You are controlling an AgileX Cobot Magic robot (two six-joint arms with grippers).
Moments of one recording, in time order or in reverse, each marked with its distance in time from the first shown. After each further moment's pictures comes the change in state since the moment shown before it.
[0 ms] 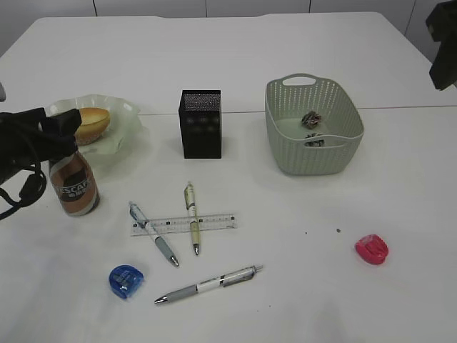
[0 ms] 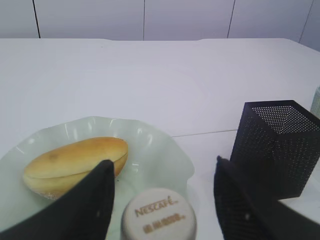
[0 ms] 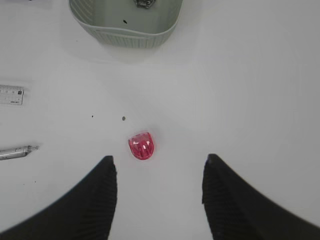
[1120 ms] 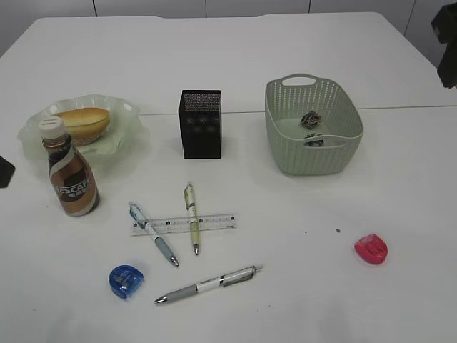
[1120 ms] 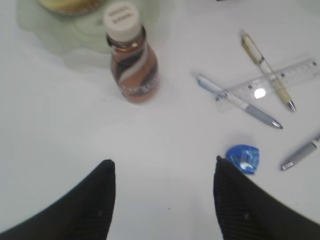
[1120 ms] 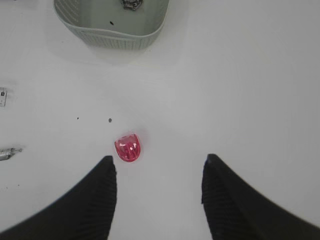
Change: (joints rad) left arm -0.210 -0.707 -0.276 0.012 1.785 0.001; right arm 0.000 0.000 0.000 -0.045 0.000 0.000
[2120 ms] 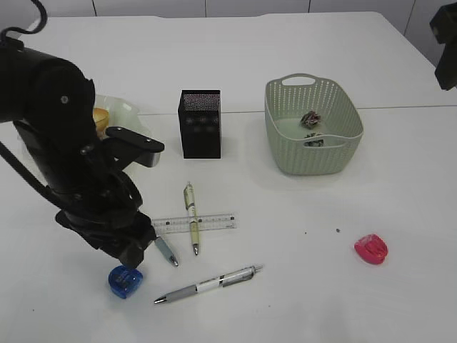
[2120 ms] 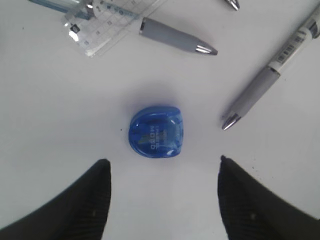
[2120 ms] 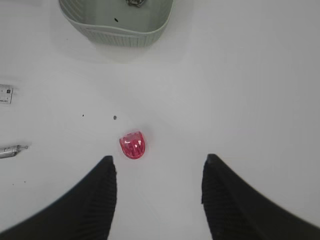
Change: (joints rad) left arm -0.224 0.685 -0.262 -0.126 0.130 0.101; right arm 0.000 0.000 0.000 0.019 0.006 0.000
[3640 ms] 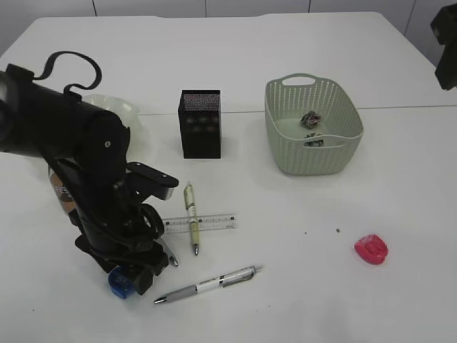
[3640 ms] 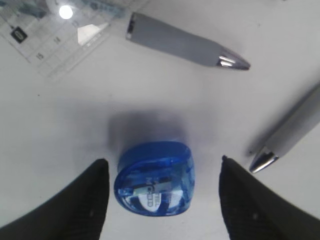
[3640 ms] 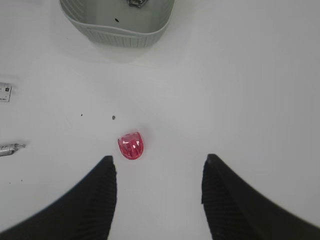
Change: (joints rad) left arm 0.000 0.189 -0.016 -0.002 -0.075 0.008; right arm 0.000 0.000 0.000 0.000 0.000 -0.020
